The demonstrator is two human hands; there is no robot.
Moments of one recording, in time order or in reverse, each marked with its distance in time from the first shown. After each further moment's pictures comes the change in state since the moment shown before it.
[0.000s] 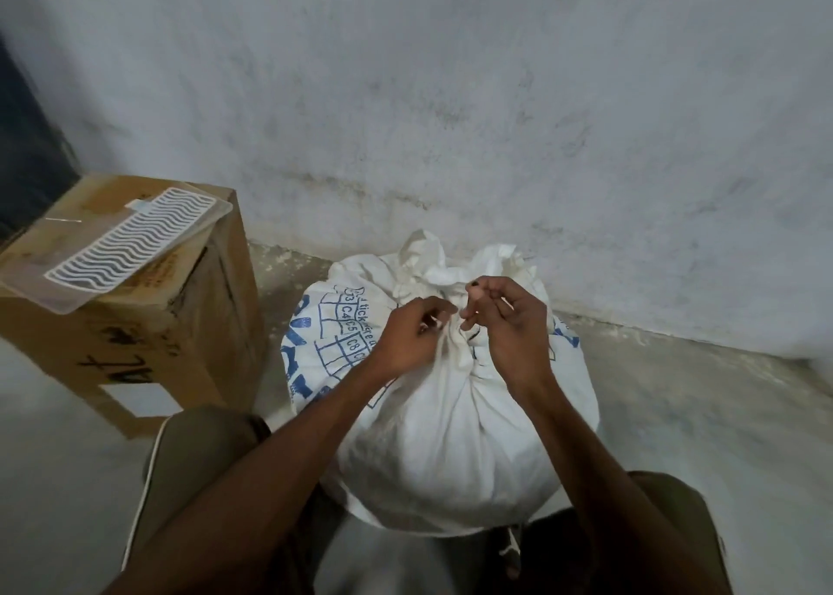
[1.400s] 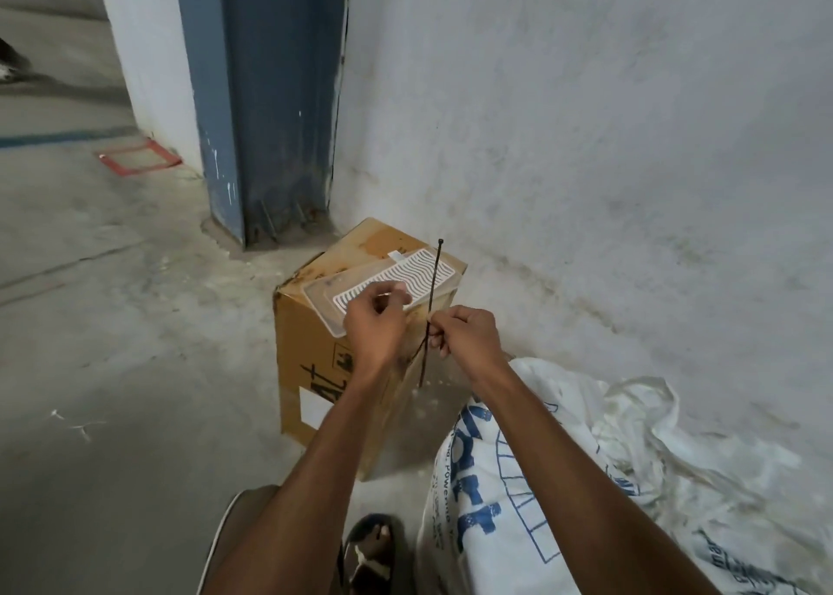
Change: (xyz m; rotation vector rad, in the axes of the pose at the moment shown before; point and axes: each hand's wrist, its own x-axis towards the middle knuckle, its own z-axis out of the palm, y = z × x) left_hand -0.070 -0.047 -0.296 -0.369 1.146 -0.304; right_hand 0.038 -0.003 0.350 -0.260 -0.515 0.219
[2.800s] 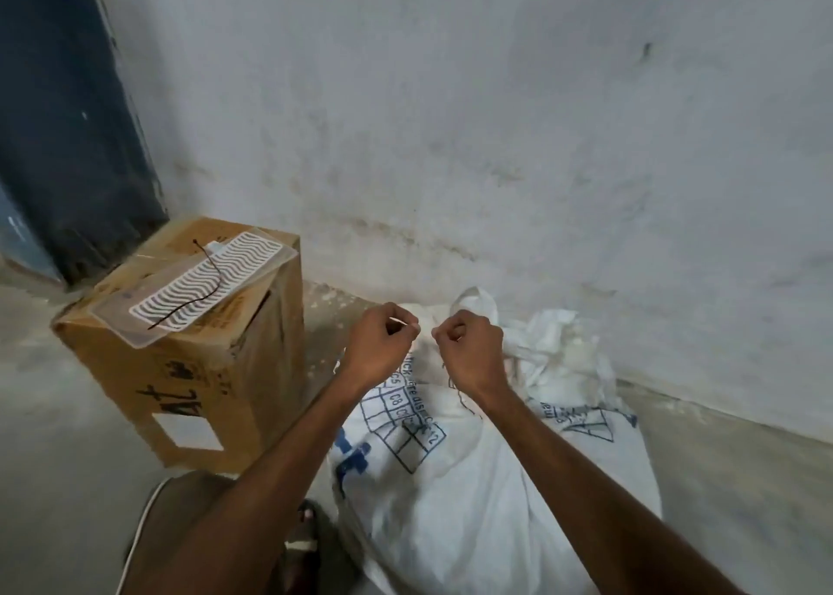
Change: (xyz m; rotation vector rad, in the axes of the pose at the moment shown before) left_hand -0.146 -0.012 0.136 0.452 -0.751 0.140; right_hand -0.074 0.104 -0.207 -0.353 0.446 -0.095
